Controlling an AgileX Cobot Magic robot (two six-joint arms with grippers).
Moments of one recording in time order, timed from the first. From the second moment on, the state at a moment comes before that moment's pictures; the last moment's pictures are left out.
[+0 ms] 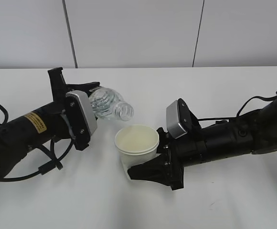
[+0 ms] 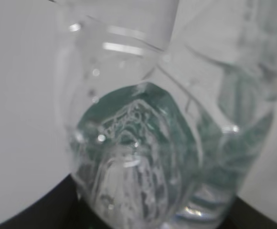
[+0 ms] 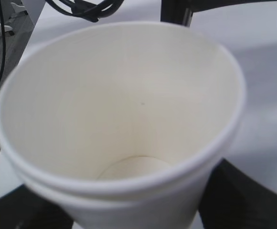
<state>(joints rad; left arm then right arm) -0.41 1.95 -0.66 0.30 -1.10 1.08 0.24 2.09 -0.90 -1.41 -1.04 0.61</state>
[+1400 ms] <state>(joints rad) -0.41 1.95 -0.66 0.29 -1.10 1.35 0.24 2.09 -0.90 -1.47 -0.97 0.61</state>
